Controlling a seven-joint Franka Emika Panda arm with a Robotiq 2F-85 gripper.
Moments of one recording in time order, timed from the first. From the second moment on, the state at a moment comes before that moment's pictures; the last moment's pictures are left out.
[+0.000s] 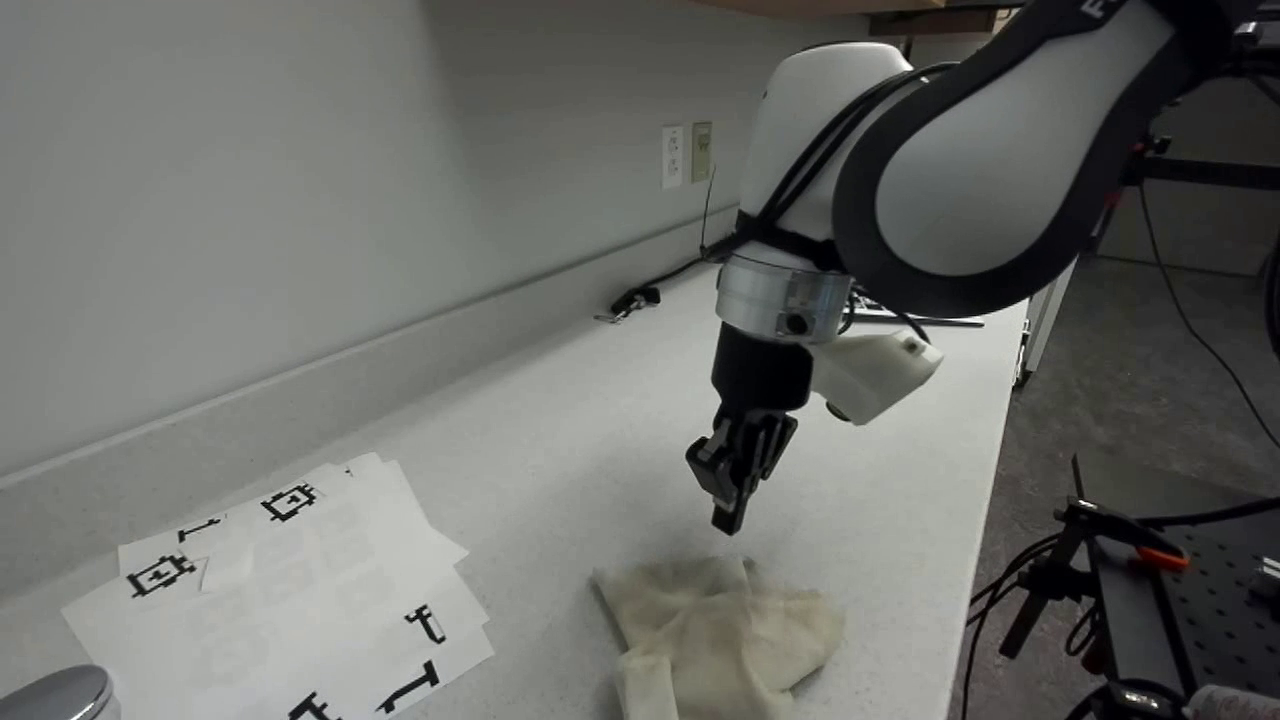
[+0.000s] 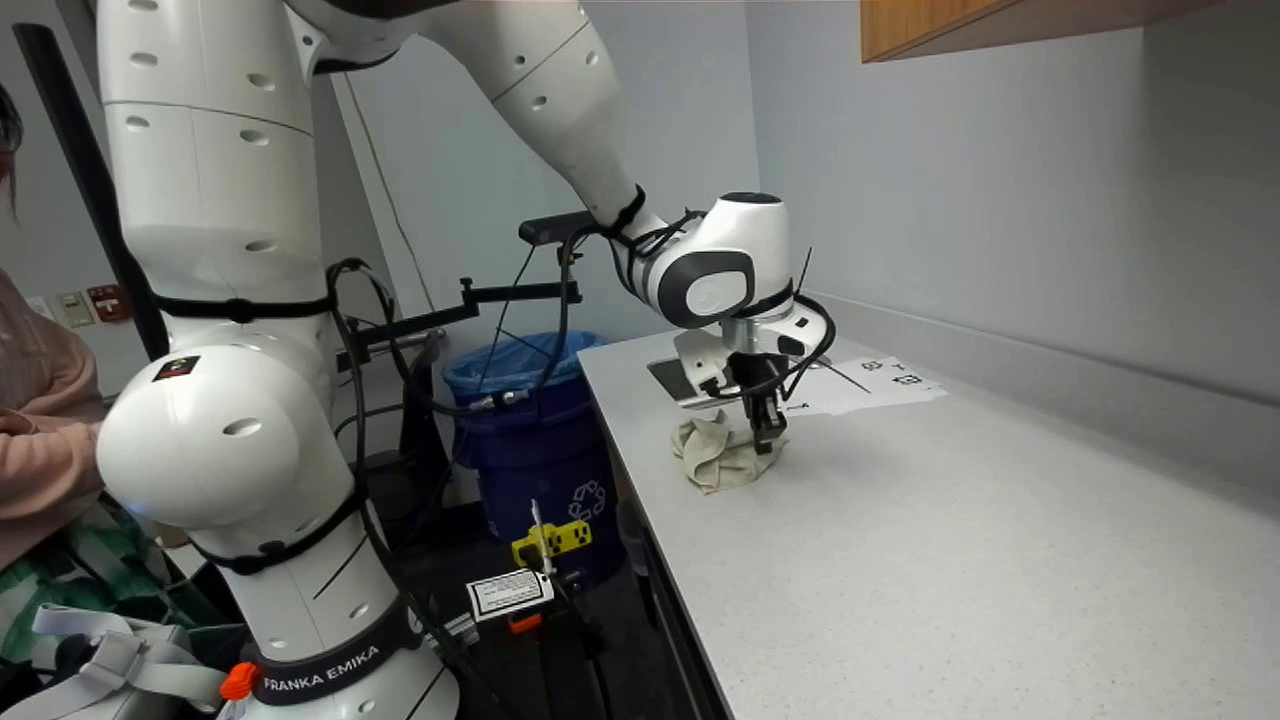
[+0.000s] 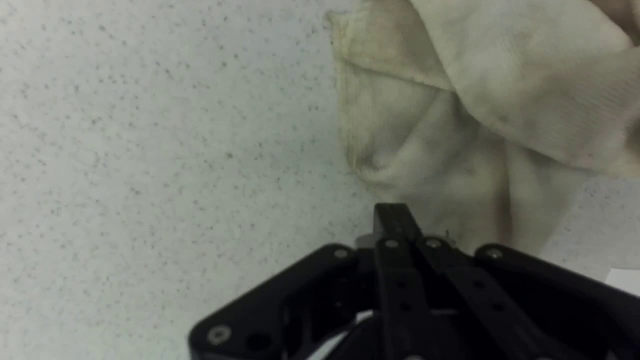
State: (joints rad) arm 0.13 0.23 0.15 -2.36 0.27 2.69 0.24
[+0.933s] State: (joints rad) arm 0.21 0.17 0.25 -2.32 0.31 2.69 0.29
